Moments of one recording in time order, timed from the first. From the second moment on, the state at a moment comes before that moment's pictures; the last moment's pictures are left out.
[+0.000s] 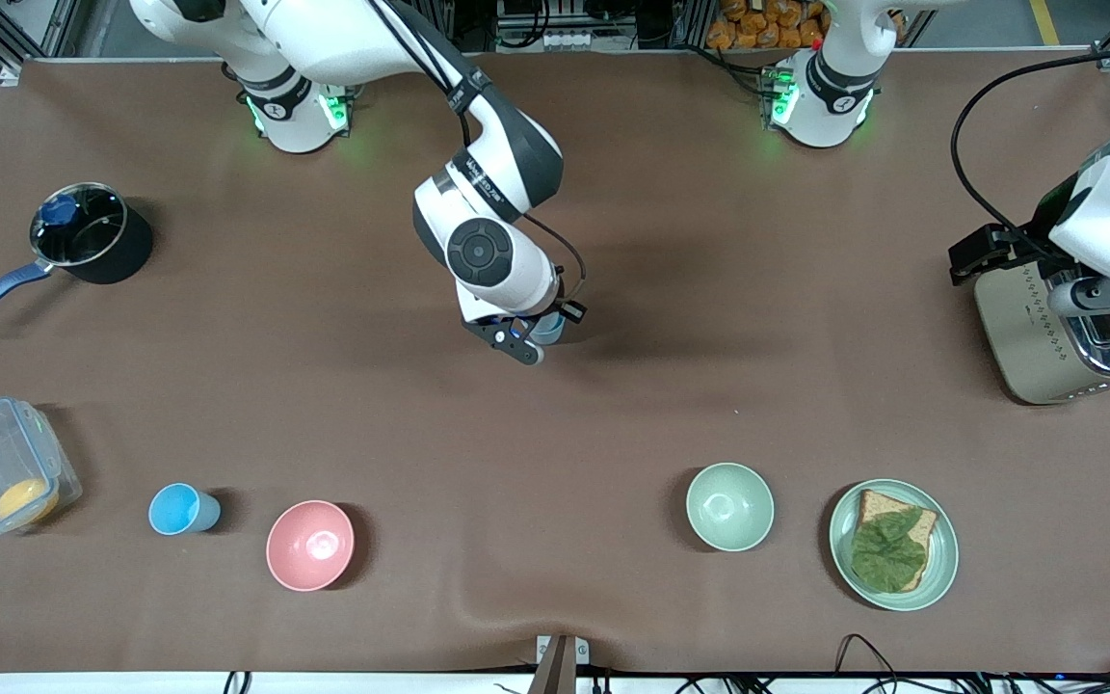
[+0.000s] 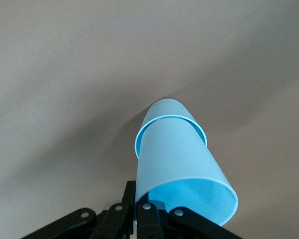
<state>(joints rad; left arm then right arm) -0.05 0.08 -0.08 -1.51 0.04 1.54 -0.18 0.74 0.64 -0.01 -1.45 0.37 2.02 1.13</state>
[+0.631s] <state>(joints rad) -0.06 0.08 -0.08 -1.50 0.04 1.54 -0.18 0.75 0.65 -0.01 -1.45 0.36 2.02 1.17</state>
